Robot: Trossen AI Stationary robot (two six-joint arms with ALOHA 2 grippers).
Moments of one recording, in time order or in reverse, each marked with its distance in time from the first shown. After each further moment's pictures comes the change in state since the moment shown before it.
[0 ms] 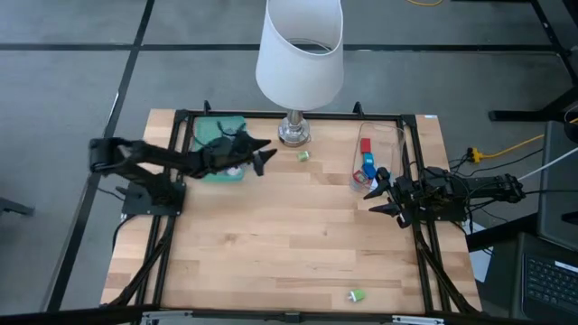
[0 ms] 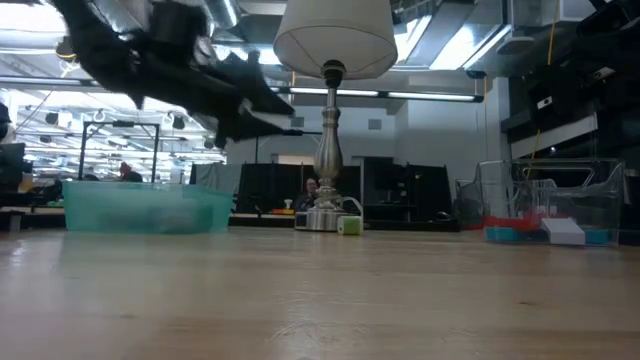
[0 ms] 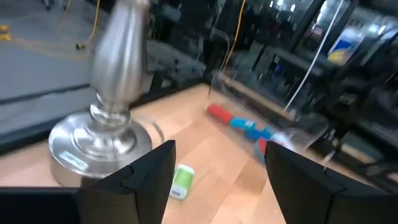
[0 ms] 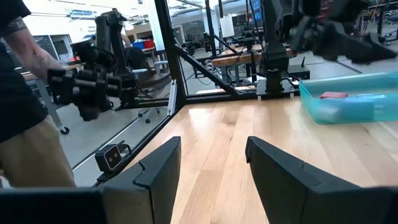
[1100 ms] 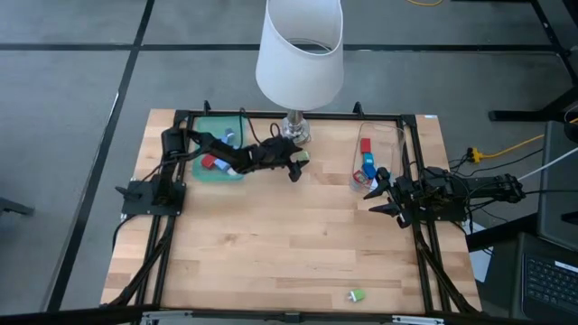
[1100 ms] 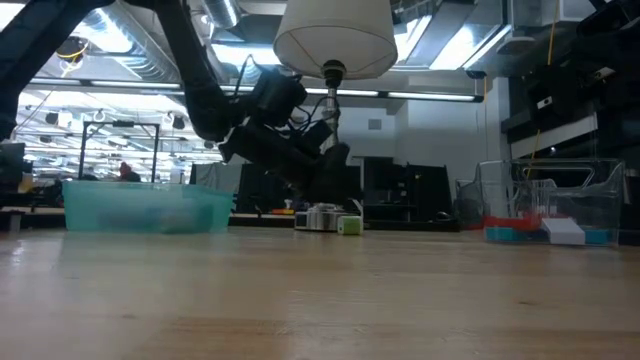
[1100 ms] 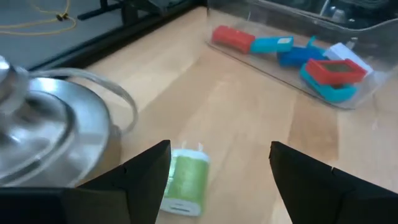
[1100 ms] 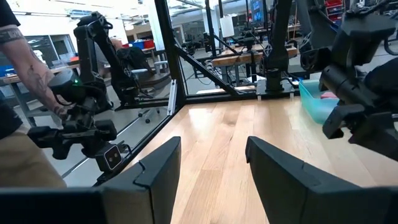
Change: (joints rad) left arm 0.012 0.640 0.467 -0.083 0.083 0.234; right arm 0.000 0.000 0.000 0.000 0.000 0.000
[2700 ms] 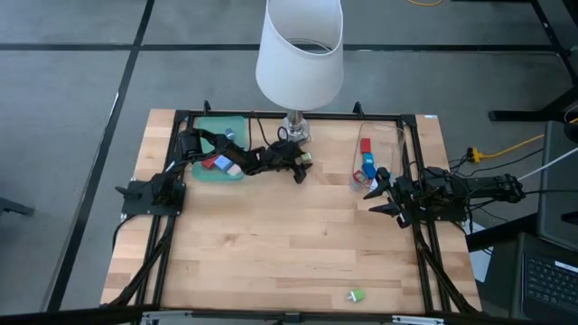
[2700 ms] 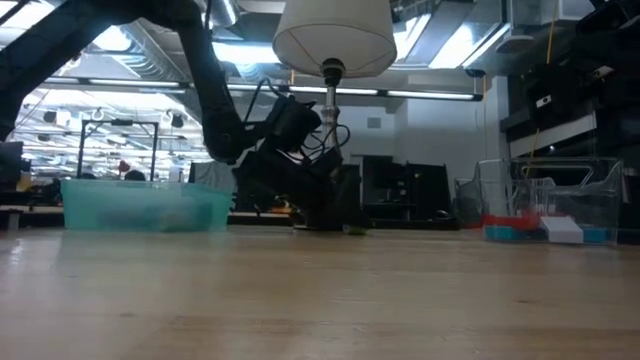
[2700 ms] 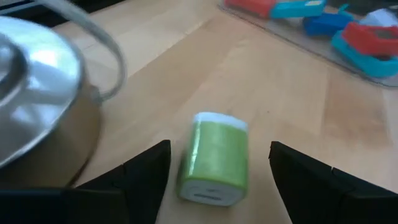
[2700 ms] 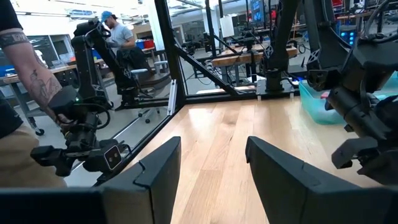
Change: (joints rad) left arm 0.006 0.164 0.096 0.007 0.001 -0.040; right arm 0.000 0.000 0.000 0.000 0.000 0.000
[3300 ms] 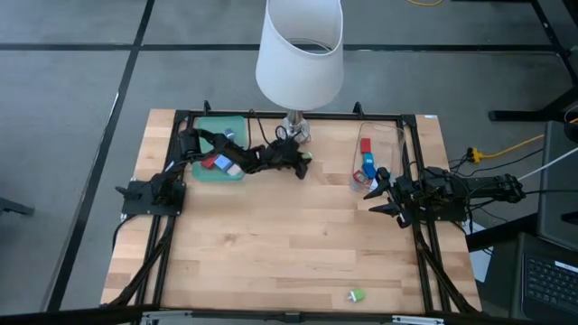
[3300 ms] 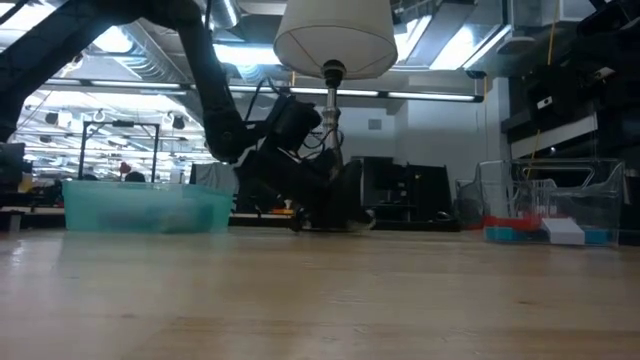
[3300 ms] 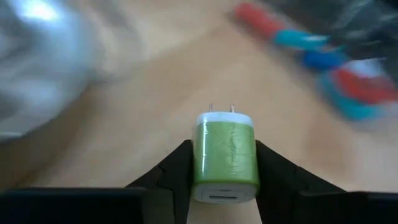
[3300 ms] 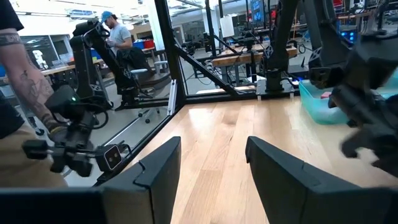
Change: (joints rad) left arm -0.005 -0.006 0.001 -0.011 0.033 -0.248; right arm 0.000 0.000 0.000 0.000 0.000 0.000
